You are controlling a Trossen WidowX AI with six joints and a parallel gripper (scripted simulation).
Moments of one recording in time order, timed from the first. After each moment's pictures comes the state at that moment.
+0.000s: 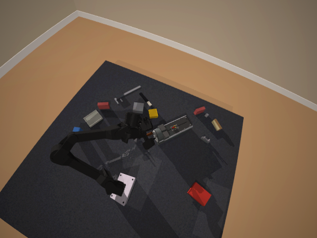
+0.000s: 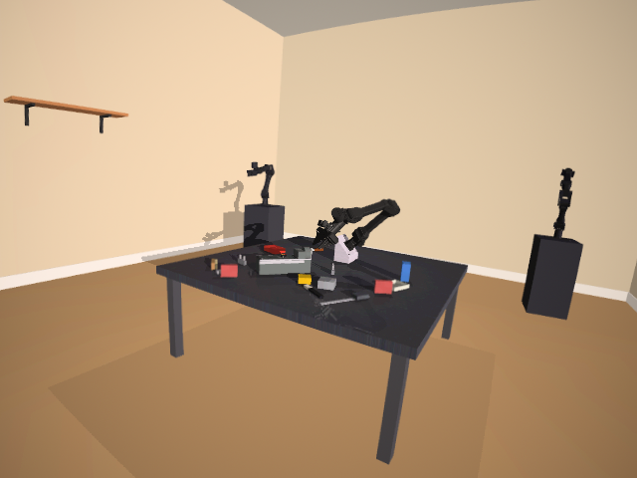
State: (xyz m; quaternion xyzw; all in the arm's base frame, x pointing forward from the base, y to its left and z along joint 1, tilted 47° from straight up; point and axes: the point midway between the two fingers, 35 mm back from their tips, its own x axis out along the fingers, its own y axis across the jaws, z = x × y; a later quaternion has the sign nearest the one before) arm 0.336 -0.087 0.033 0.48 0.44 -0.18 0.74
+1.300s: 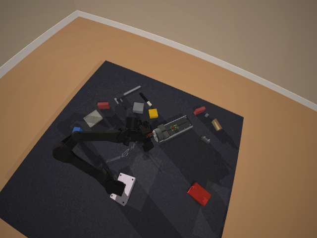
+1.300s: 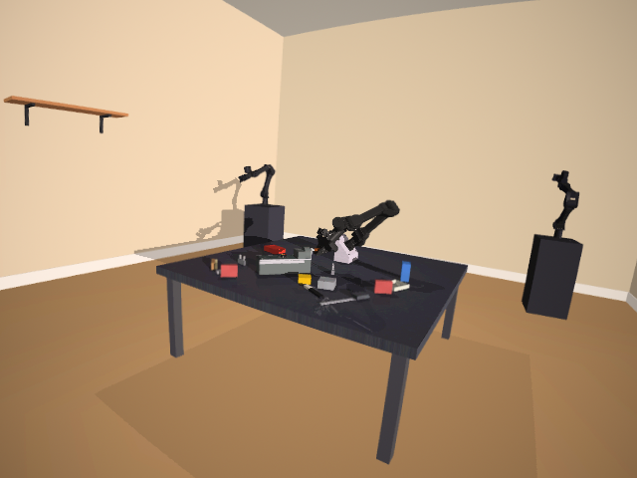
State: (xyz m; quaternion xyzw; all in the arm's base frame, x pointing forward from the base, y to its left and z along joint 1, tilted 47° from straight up) arm 0.335 -0.056 0.004 0.48 0.45 -0.18 0.73
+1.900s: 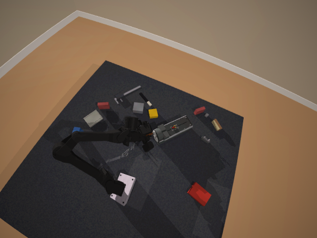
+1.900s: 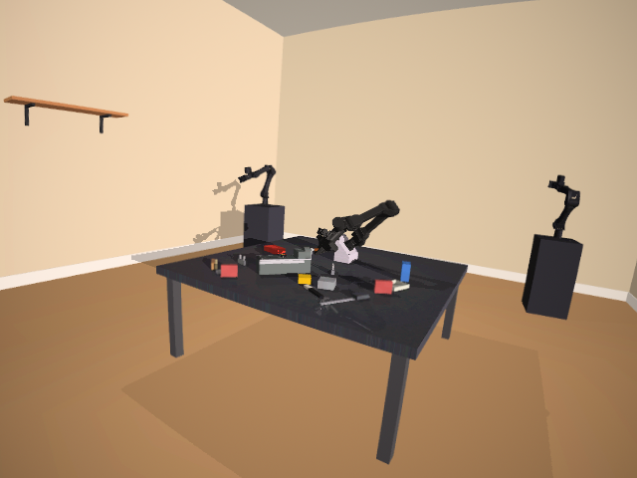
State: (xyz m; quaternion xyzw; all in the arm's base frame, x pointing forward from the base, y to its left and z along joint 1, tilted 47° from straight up) arm 0.334 -0.056 0.004 0.48 0.44 -0.18 0.73
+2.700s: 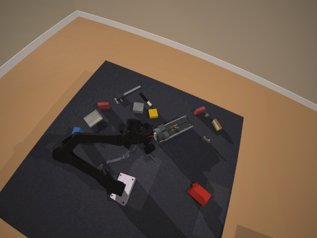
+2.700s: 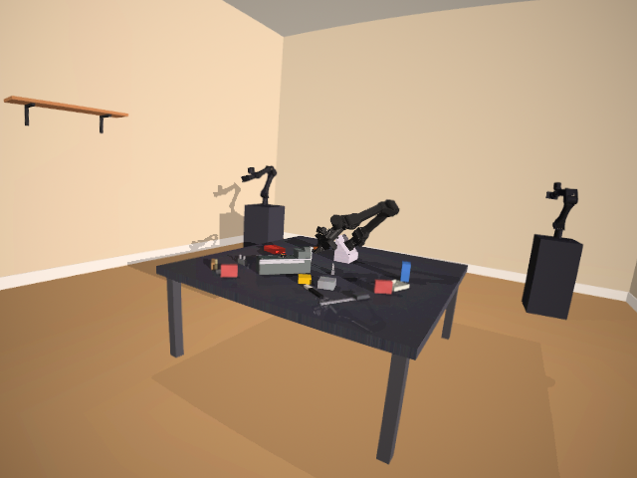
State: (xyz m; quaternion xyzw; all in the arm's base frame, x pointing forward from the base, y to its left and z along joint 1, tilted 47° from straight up) arm 0.324 -0.067 0.001 0.48 0.44 -0.17 0.74
